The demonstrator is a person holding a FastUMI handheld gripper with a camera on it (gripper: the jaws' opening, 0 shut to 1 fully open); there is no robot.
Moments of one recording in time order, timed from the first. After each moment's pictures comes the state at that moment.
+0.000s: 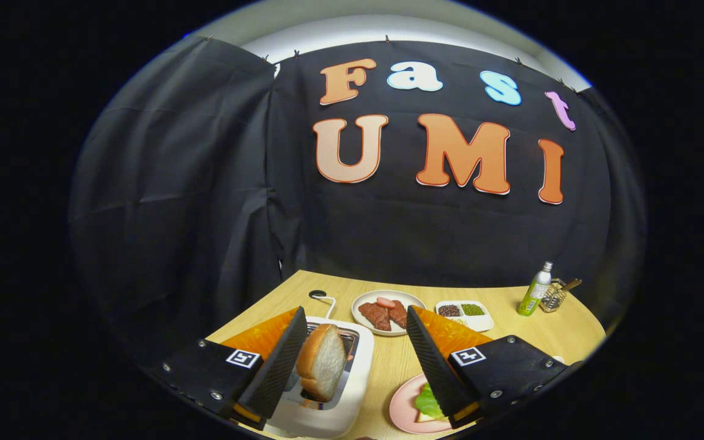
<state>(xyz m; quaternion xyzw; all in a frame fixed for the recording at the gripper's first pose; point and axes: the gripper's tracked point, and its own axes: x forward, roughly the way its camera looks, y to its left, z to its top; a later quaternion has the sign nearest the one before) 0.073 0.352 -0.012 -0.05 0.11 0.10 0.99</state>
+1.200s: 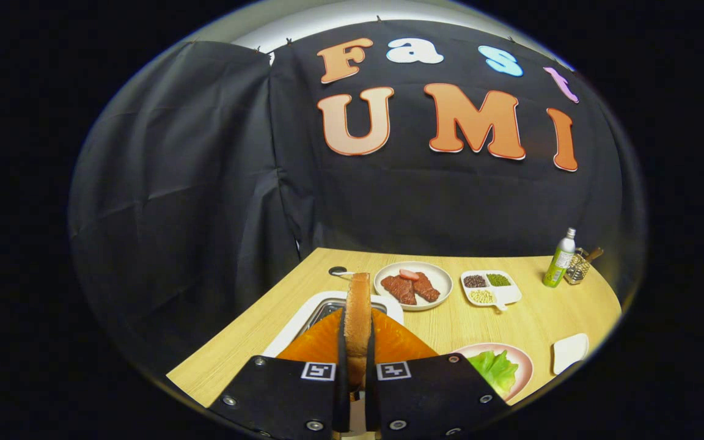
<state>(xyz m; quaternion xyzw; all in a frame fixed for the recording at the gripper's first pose) 0.066 0.367 -0.017 0.00 0.15 0.14 0.98</state>
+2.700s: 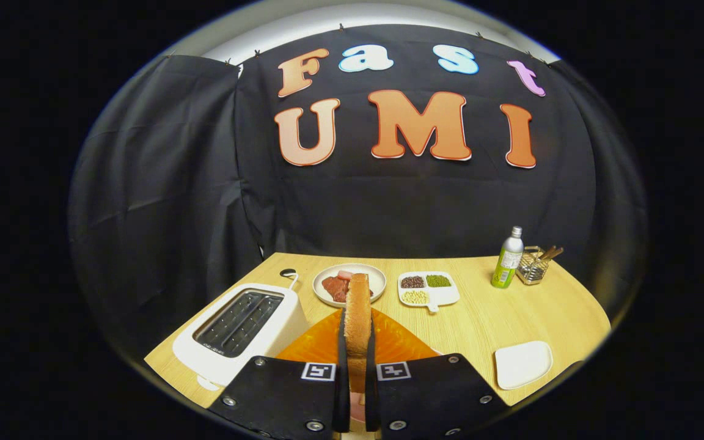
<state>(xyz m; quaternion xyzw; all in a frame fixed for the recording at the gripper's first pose) 0.054 0.227 -0.038 0.01 0.16 0.09 0.98</state>
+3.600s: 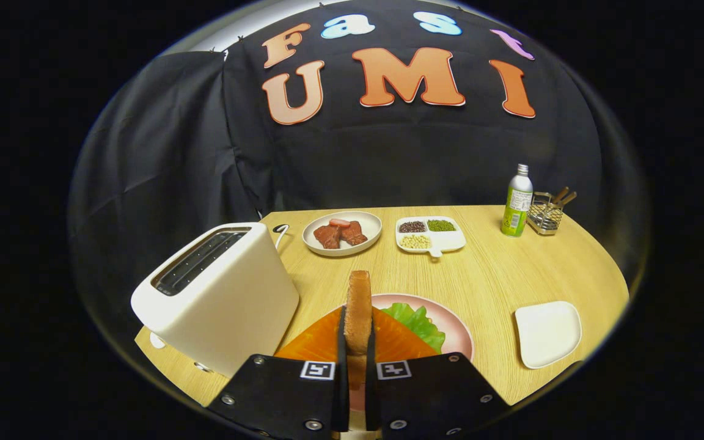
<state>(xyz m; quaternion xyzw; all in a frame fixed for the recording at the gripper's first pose) 0.048 0.197 -0.132 0.03 0.24 0.09 0.97</state>
